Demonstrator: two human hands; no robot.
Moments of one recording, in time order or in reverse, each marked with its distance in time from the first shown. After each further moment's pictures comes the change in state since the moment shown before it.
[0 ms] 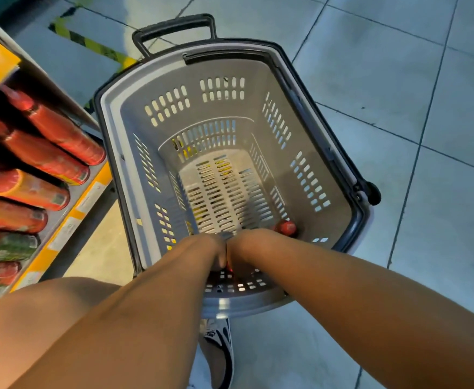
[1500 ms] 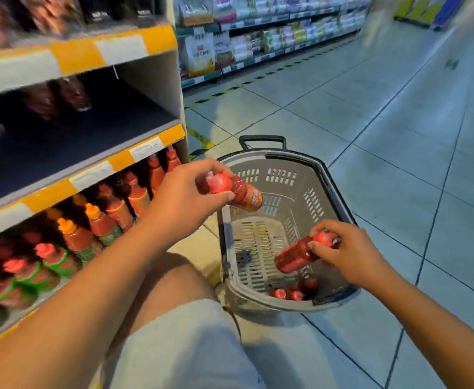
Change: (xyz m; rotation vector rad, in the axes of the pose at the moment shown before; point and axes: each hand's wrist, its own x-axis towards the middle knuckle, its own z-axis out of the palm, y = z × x) left_hand -0.319 -0.124 0.018 -1.008 1.438 0.471; right_hand -0.220 -0.014 0.000 0.609 1.201 0.055
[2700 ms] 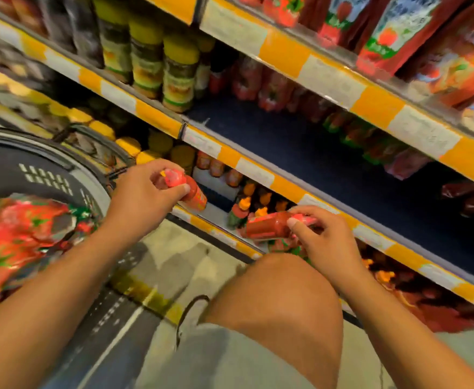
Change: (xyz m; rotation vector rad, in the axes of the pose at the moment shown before) left_hand -0.475 -0.231 -0.352 0.073 1.310 -0.704; right_hand -0.075 -0.494 0.398 0.100 -0.705 -0.919
